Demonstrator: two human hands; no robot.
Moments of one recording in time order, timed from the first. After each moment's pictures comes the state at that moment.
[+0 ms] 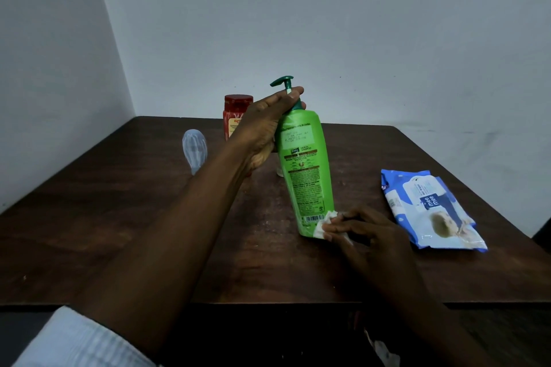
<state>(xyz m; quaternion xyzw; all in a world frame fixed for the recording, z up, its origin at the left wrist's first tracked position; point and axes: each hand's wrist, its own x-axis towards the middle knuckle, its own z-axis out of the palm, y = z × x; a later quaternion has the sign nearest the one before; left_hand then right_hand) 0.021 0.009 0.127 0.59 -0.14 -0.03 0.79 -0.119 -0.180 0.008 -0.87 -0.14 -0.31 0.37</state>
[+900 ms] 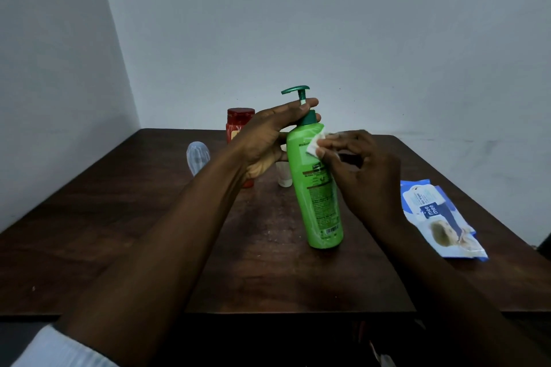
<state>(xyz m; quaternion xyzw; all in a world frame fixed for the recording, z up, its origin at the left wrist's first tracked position) 0.007 0.016 0.139 0.61 -0.23 -0.10 0.76 -0.060 -0.154 0.094 -0.77 -0.16 -0.43 0.44</state>
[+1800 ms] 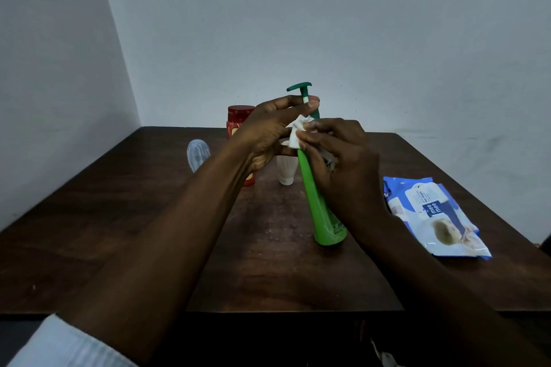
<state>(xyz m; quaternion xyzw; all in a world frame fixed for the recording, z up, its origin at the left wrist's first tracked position) 0.007 0.009 0.148 0.64 -0.18 -0.06 0.75 -0.061 -0.126 0.102 -0.77 -0.22 -0.52 0.29</state>
